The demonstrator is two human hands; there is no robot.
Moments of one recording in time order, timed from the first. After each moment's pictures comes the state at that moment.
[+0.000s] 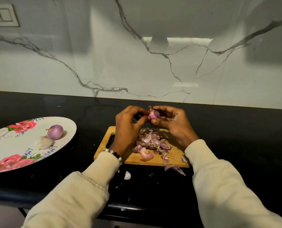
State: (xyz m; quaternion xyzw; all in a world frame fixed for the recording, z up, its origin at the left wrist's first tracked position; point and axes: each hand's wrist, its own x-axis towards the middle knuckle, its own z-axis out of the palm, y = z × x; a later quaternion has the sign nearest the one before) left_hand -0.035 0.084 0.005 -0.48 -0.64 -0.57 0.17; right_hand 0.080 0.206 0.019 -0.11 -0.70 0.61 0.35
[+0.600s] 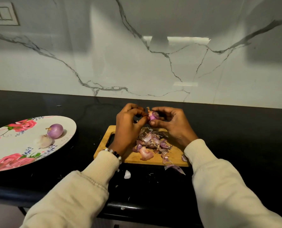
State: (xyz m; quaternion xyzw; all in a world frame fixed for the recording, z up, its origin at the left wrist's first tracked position) left_hand -0.037 0.083 0.005 -0.49 -0.66 -0.55 0.17; right_hand 0.078 0.212 0.014 -0.12 -0.76 0.55 0.33
